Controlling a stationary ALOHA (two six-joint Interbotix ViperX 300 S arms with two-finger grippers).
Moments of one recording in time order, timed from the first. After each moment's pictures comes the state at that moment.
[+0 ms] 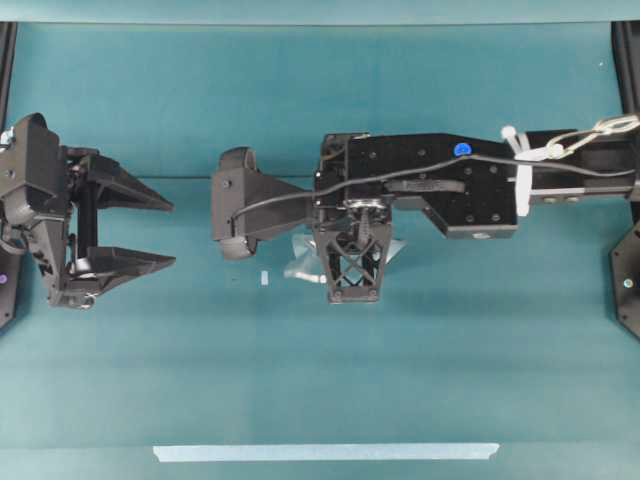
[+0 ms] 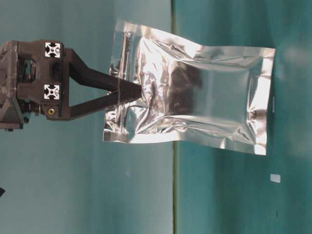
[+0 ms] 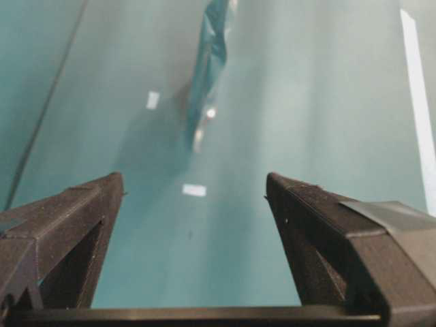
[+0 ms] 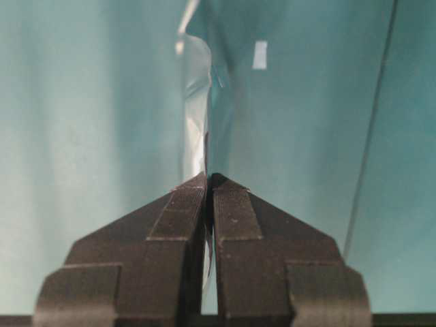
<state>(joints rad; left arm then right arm) 0.06 -0.69 1.12 0.01 -0.05 -0.16 -0.01 0.25 -0.13 -0.06 1.35 -0.05</state>
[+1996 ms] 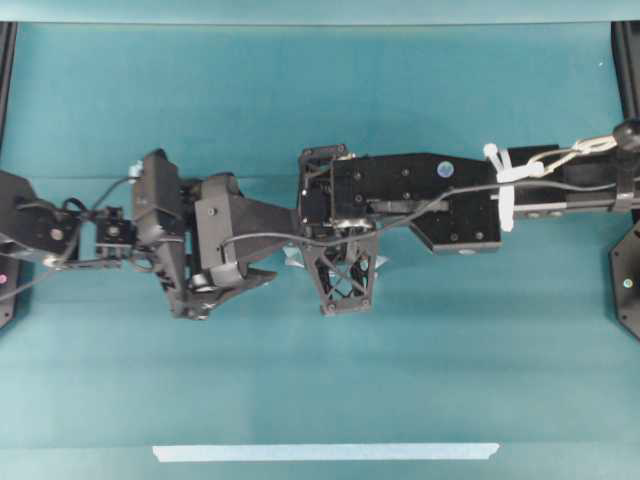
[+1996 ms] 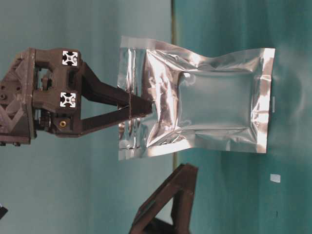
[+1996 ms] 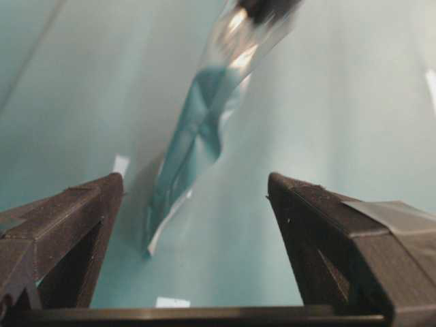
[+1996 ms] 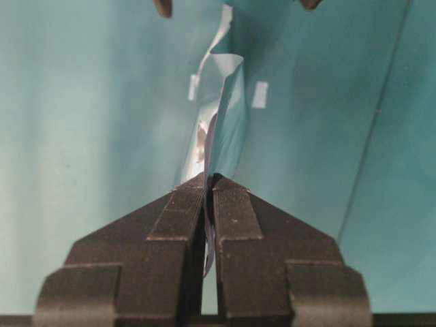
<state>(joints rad) 0.05 0.01 1.01 0.01 -0.76 -0.23 0.02 0.28 -0.14 -0.08 1.30 -0.12</state>
